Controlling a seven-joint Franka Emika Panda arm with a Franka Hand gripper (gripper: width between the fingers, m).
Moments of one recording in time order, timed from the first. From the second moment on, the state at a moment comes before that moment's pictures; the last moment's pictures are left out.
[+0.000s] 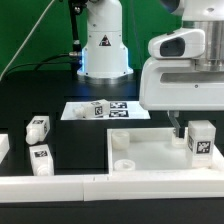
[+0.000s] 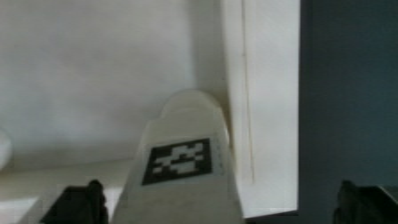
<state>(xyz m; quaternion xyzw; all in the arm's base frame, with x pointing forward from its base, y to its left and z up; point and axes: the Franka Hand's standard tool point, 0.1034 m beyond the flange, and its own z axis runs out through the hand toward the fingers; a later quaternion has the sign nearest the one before) 0.639 0.121 0.073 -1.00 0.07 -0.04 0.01</state>
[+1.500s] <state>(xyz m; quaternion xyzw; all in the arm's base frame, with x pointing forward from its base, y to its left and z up) 0.639 0.119 0.070 -0.78 0.62 -0.01 0.05</state>
